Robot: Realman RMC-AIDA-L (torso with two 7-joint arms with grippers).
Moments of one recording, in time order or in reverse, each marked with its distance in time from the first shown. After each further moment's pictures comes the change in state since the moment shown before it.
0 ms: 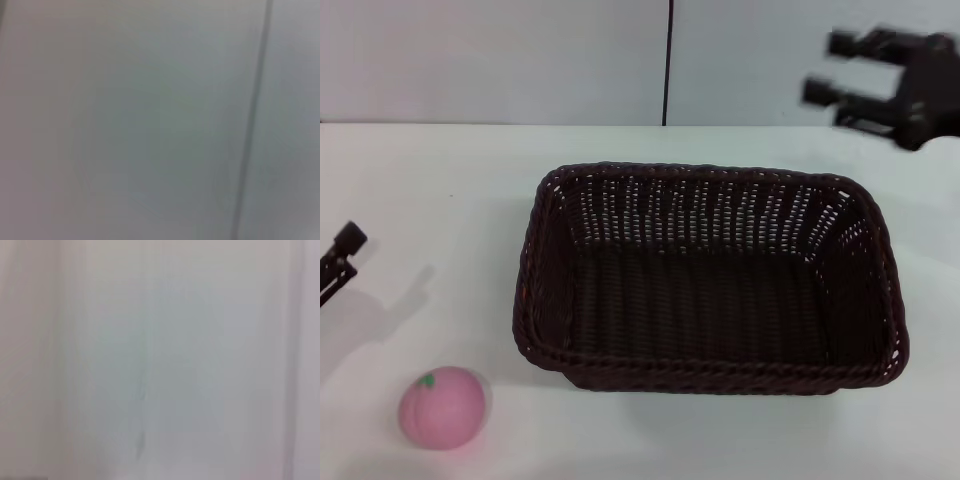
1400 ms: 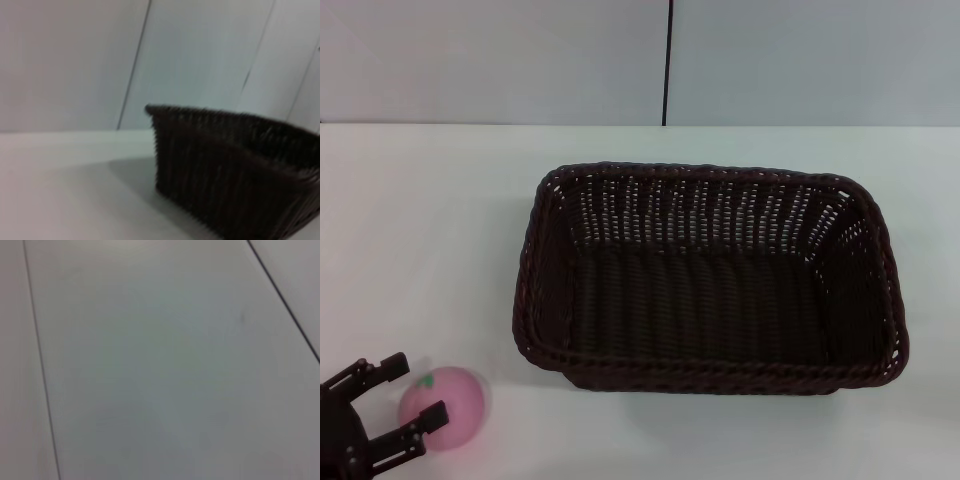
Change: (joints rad) left arm 0.111 -0.010 0.380 0.148 0.110 0.002 -0.154; right arm -0.103 0.004 0.353 0.756 0.518 -0.225 -0.526
